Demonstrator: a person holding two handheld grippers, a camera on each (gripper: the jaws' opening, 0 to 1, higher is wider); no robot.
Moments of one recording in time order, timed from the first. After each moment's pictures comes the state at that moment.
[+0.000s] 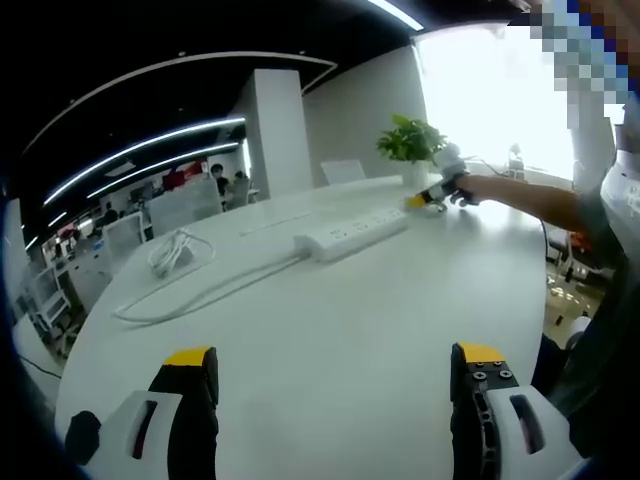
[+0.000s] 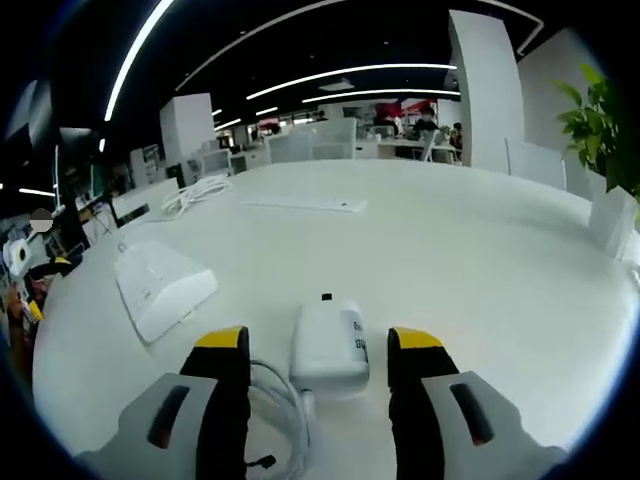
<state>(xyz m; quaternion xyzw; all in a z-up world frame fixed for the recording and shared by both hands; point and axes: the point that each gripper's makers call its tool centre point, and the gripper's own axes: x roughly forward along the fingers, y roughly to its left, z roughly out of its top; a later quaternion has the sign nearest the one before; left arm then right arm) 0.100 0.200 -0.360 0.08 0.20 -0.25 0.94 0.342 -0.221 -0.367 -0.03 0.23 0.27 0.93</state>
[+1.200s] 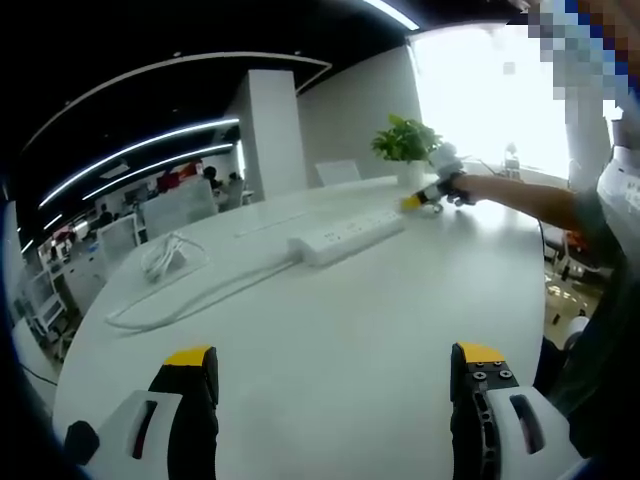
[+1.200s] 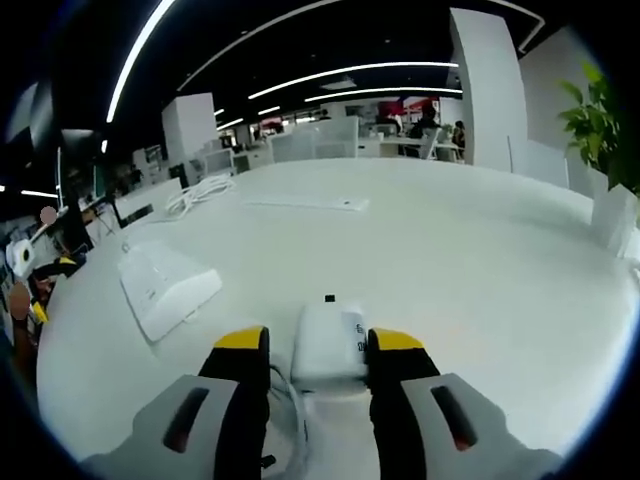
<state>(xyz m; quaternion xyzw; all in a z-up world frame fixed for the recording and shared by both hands) 0.105 0.190 -0.359 0.09 0.20 -0.26 0.94 0.347 -0.227 -0.366 -0.02 0.23 0.28 0.93</state>
